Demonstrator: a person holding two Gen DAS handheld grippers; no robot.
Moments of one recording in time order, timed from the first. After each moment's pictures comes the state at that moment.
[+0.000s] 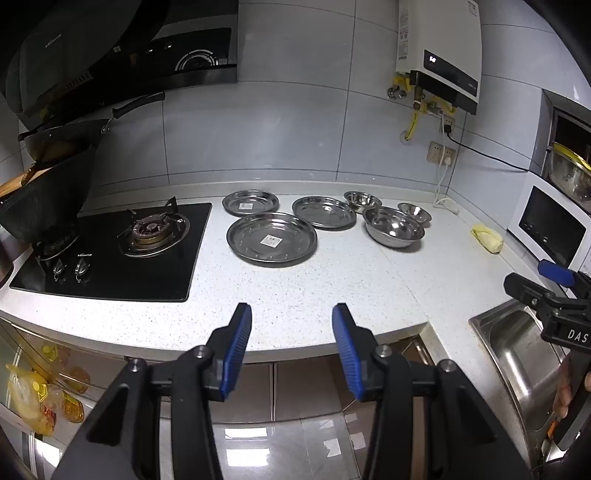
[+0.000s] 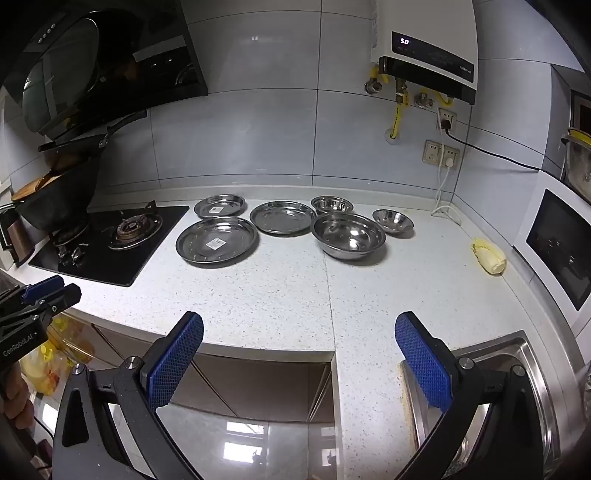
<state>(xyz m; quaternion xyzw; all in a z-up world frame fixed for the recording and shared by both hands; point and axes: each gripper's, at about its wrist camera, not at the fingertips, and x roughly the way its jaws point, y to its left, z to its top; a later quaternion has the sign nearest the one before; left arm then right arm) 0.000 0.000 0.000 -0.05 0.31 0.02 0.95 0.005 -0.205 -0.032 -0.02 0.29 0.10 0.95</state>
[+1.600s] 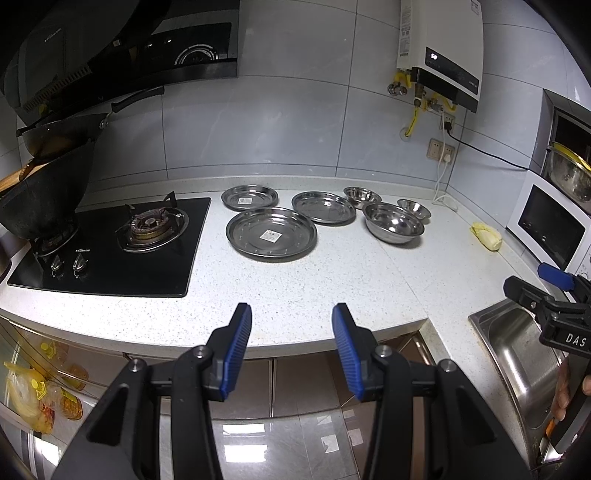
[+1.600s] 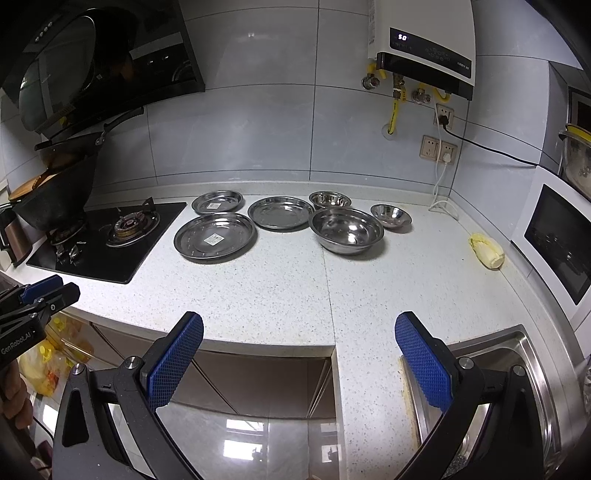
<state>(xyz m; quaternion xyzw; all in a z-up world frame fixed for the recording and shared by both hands) 0.002 0.001 -0.010 -0.05 0.32 0.02 0.95 0.004 -0.205 -0.038 -0.02 0.30 0.10 0.95</state>
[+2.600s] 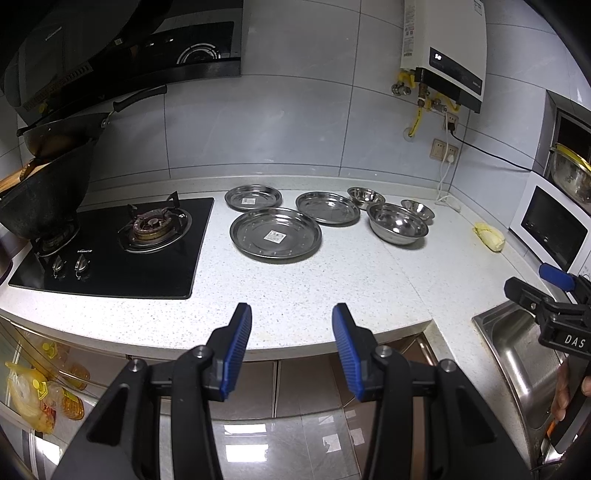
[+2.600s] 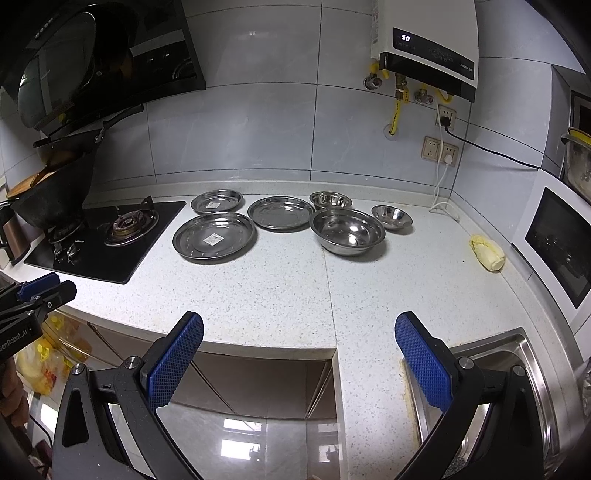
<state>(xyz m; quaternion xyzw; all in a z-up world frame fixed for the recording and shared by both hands) 0.001 0.003 -0.015 -0.05 0.32 0.02 0.95 0.009 -0.200 -0.036 -0.03 0.30 0.10 0.95</state>
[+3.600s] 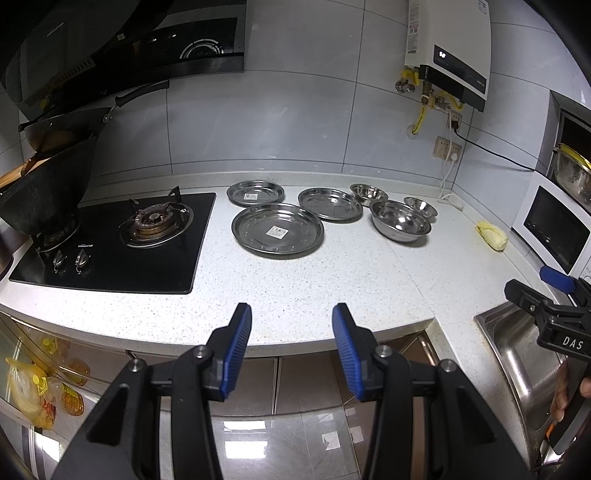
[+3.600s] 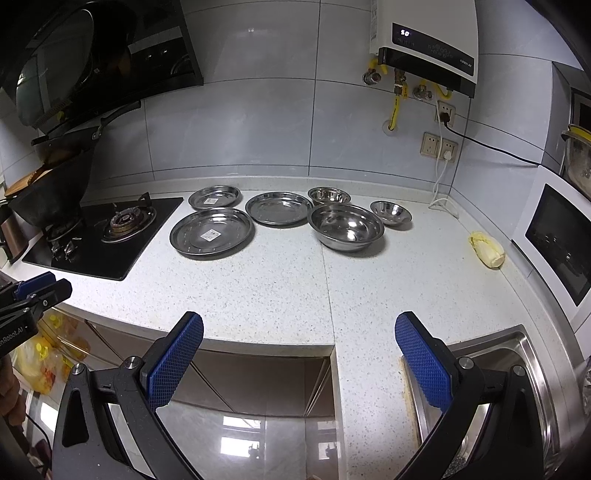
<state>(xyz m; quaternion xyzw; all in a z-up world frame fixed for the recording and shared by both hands) 0.004 0.013 -0.016 -0.05 0.33 0.02 0.94 0.013 -0.200 -0.043 -0.03 0.31 0.10 0.95</state>
